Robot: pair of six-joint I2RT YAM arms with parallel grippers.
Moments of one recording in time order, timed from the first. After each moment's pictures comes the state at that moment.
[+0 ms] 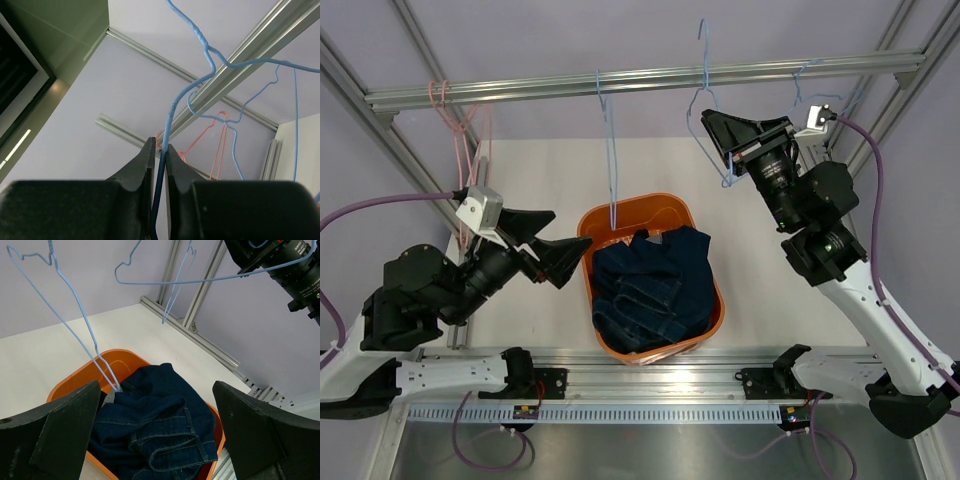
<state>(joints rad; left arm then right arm) -1.26 0.72 1.38 -0.60 -0.52 -0.24 0.62 1.08 1.35 0.10 0.12 1.14</state>
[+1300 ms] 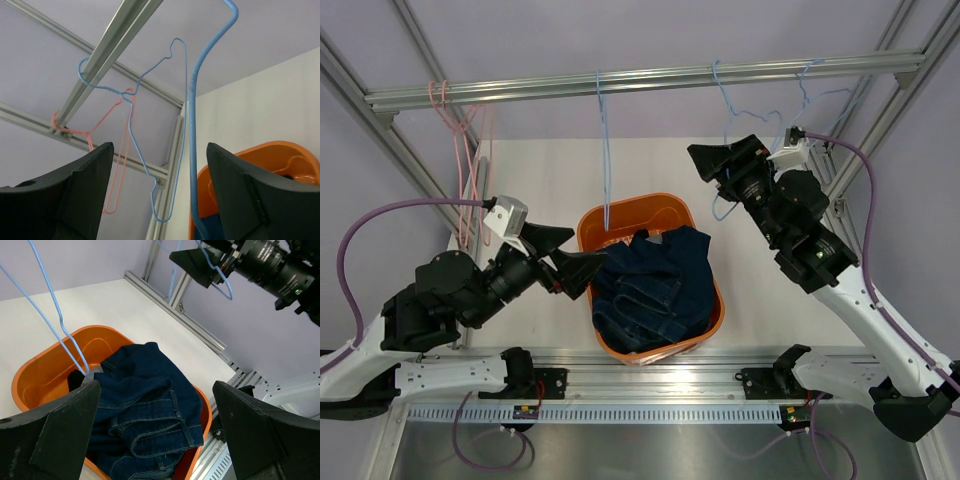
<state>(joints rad) -1.26 0.70 1.25 -0.58 -0.47 -0.35 0.65 1.05 1.23 -0.08 0.24 0.92</state>
